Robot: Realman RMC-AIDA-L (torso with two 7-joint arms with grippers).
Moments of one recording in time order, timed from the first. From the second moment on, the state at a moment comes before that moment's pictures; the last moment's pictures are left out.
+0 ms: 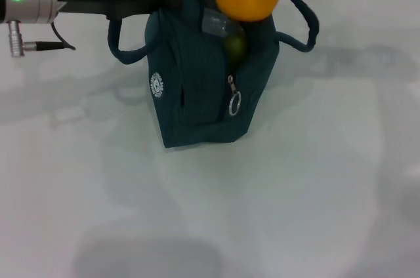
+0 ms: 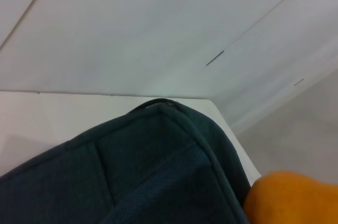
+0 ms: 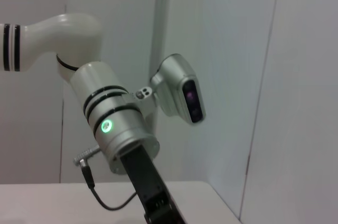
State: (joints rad) left arm -0.85 -2.05 0.95 0.84 2.02 1.37 -2.57; right arm 0.78 1.91 -0.89 -0.90 -1.74 -1.54 1.49
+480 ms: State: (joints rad) left arm -0.84 -2.05 0.95 0.84 2.02 1.37 -2.58; right arm 0.81 1.93 -0.91 -0.89 -1.74 -1.55 1.48
